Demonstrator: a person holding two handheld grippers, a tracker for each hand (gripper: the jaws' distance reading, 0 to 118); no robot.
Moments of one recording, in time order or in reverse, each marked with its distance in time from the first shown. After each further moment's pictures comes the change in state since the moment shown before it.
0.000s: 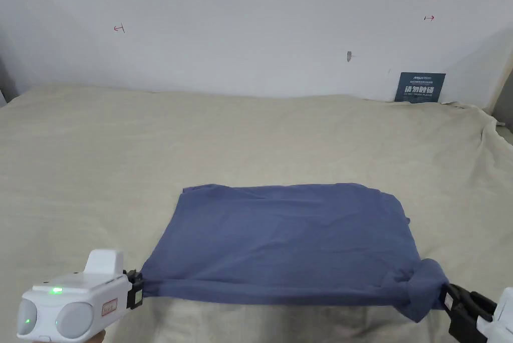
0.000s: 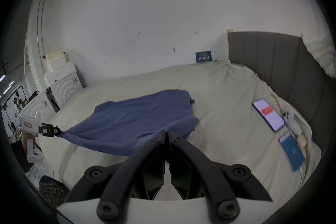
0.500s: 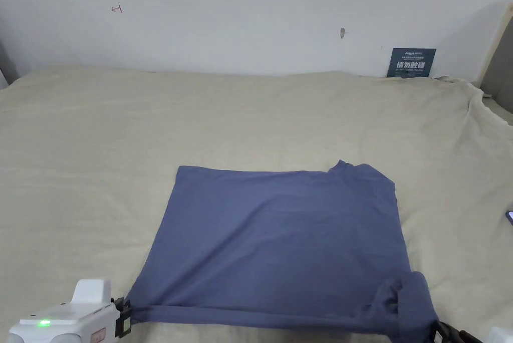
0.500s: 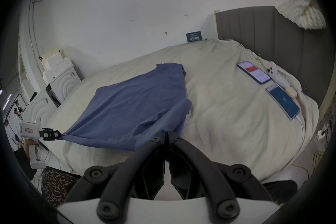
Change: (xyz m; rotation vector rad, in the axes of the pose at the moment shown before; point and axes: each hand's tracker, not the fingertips) left arm -0.014 -0.100 0.035 -0.089 0.031 0.031; right arm 0.008 -0.095 0.060 -0.124 -0.039 -0.101
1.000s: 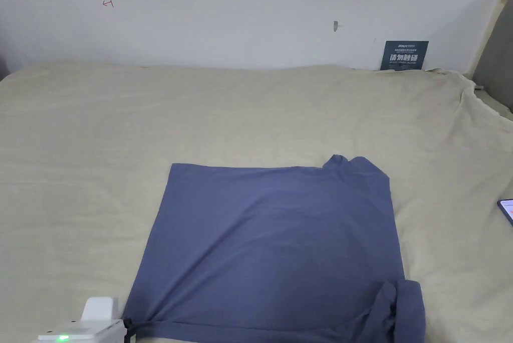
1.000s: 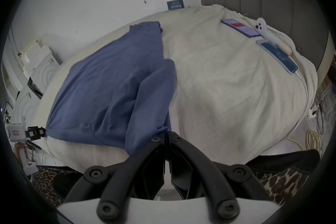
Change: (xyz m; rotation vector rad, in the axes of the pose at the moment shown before) left arm 0.017 -0.034 -0.019 -0.069 0.053 -0.007; right arm 0.011 -0.054 -0.048 -0.223 -0.142 -0.067
